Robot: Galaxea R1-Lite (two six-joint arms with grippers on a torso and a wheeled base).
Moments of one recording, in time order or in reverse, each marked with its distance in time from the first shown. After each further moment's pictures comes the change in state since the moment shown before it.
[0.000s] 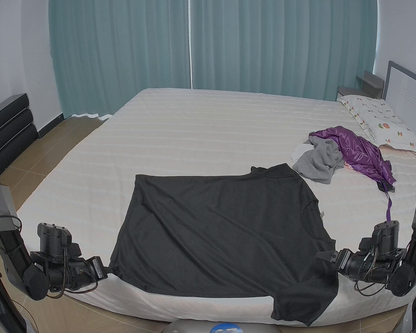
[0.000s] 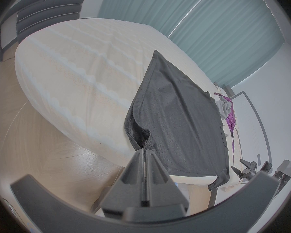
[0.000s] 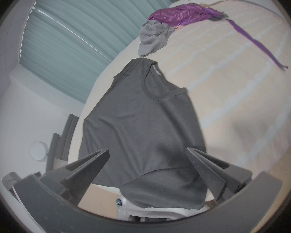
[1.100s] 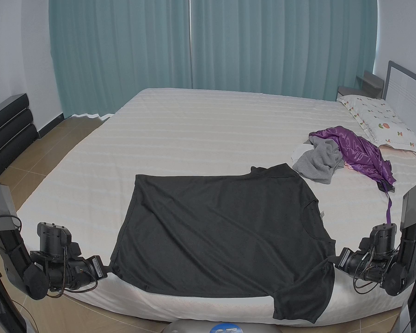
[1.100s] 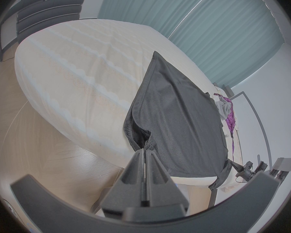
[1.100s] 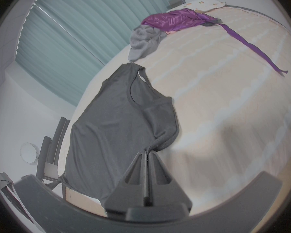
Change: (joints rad) left arm 0.003 0.000 -0.004 -0.001 0.000 0.000; right arm -0.072 0.168 0.000 -0.173 -0.035 -0.057
